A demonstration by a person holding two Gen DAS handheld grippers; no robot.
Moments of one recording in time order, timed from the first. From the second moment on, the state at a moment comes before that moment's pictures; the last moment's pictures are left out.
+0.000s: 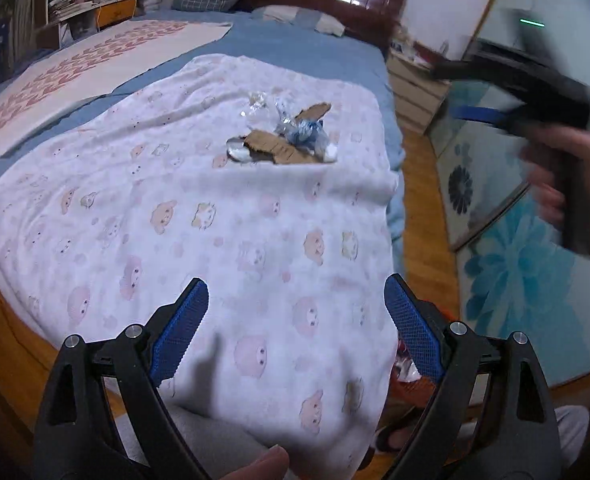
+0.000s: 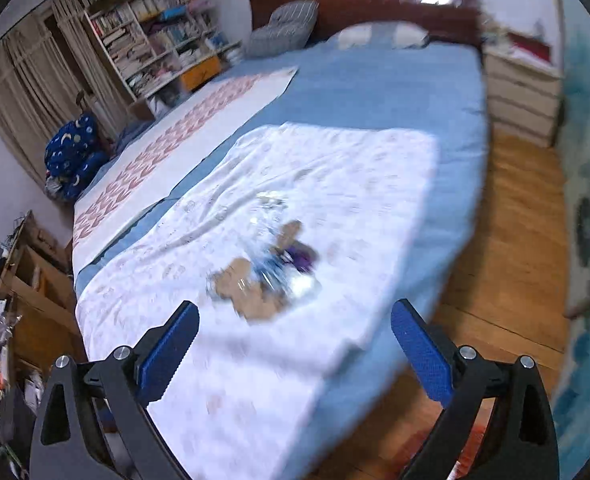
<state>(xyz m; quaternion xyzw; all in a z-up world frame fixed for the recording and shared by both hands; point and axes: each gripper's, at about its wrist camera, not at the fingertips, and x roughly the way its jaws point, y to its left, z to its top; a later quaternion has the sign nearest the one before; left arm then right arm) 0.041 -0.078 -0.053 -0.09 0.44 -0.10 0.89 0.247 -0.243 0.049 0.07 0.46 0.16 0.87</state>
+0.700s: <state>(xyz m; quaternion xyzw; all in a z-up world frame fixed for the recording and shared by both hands) 0.052 -0.064 -0.057 -0.12 0.44 -0.10 0.88 0.366 -0.203 -0.065 0.22 0.50 0.17 0.82</state>
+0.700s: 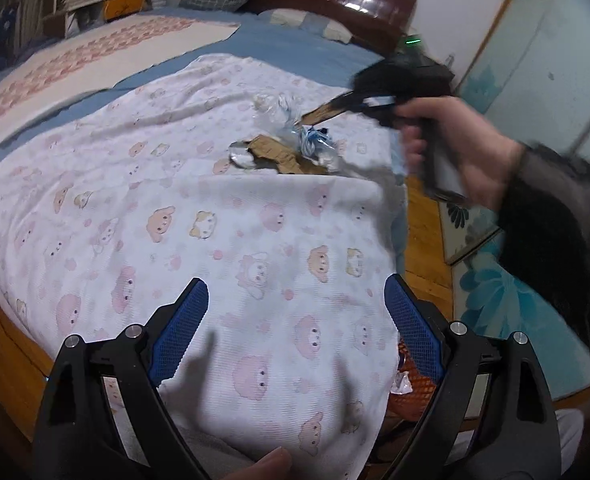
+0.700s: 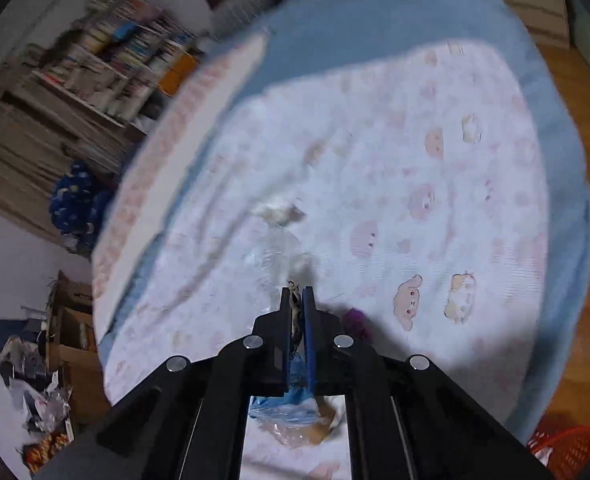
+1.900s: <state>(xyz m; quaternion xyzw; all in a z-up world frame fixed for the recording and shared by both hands) 0.427 -0.076 -0.152 -0.08 0.49 -0.02 0.87 0.113 -0.362 -0.059 0.29 0.47 0.18 0.81</state>
